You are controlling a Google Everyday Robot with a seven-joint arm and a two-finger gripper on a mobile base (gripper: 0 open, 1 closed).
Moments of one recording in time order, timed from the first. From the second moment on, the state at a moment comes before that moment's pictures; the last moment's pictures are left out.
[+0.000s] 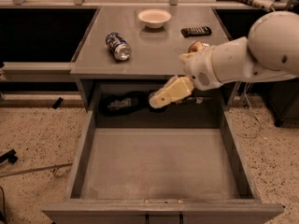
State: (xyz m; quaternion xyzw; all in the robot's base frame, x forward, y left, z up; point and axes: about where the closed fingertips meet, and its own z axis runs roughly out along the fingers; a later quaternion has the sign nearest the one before) arm 0.557 -0.054 0.895 -0.48 0.75 0.21 0.42
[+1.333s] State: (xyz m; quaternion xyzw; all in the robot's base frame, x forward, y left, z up) arm 0.606 -0.011 0.895 -0.41 0.76 0.17 0.47
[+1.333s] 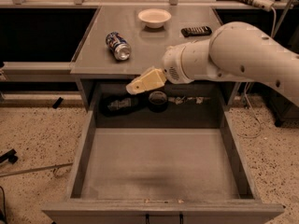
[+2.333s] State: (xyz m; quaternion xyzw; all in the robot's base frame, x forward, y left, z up) arm 0.708 0.059 0.883 -0.43 0.74 0.15 0.49
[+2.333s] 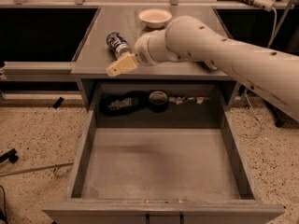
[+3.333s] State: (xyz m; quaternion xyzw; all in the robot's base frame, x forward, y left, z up) arm 0.773 0.066 0.862 -0.43 0.76 0.14 0.48
